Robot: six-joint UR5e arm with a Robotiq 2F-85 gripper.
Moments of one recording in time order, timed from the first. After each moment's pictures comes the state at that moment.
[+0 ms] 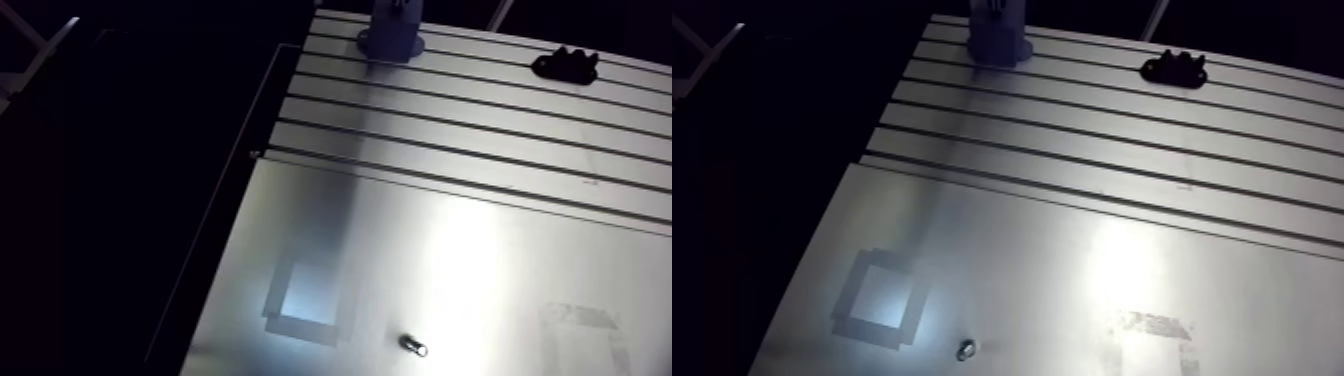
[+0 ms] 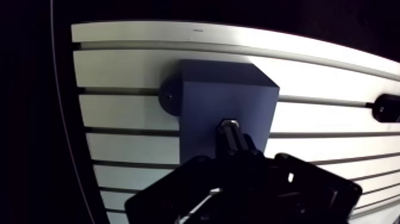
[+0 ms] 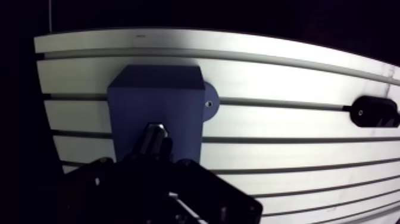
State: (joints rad) arm 0.19 -0.88 1.28 -1.86 -1.61 -1.46
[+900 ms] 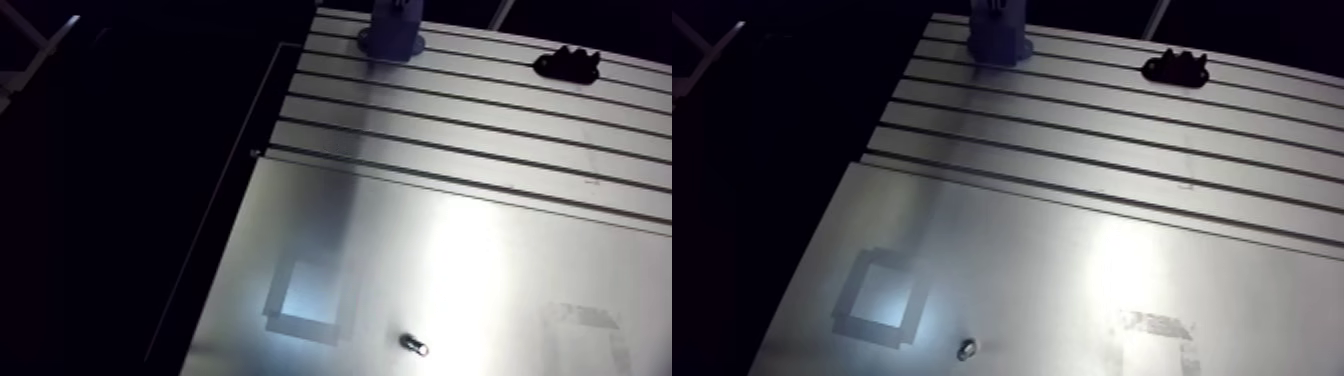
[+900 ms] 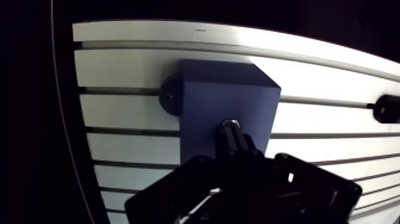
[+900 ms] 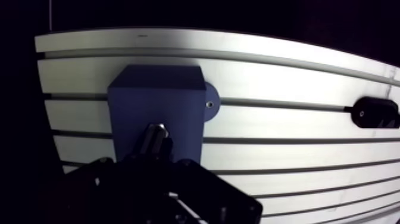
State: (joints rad) arm 0.19 -0.88 1.27 -1.86 -1.61 -1.46
